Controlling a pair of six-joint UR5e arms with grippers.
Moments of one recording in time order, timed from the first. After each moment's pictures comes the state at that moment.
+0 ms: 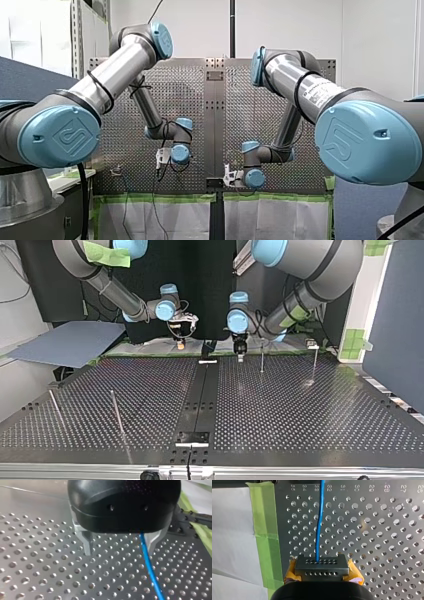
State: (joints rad) left arm -0.38 -2.40 -1.65 -2.47 -1.98 -1.62; right arm 2.13 -0.47 1.41 -0.67 1.64 1.59
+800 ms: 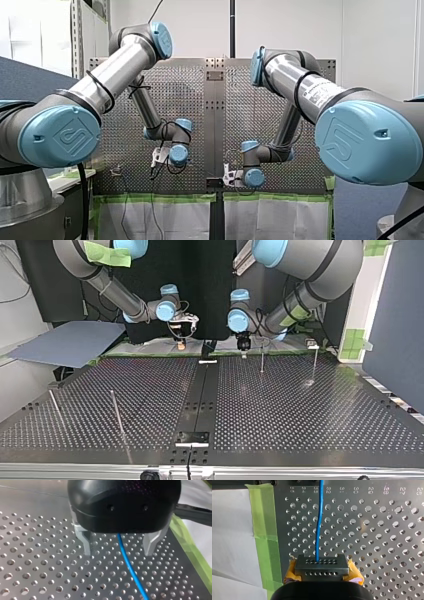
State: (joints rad) left arm -0.38 -2.40 -1.66 -2.54 -2.05 -1.49; right arm 2.13 -0.47 1.40 -0.66 1.64 1.59
